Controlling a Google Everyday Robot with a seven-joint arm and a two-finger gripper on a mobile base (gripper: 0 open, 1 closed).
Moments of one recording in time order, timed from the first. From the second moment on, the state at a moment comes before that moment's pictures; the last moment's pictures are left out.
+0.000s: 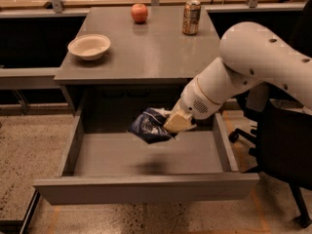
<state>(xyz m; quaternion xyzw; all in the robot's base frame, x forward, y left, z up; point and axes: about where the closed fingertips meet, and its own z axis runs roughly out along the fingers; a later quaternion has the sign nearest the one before) 0.498 -0.041 0.810 -0.55 0.79 0.20 0.20</state>
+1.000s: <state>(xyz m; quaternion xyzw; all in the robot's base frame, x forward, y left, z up) 0.499 -0.071 0.725 -0.48 0.83 0.23 0.16</state>
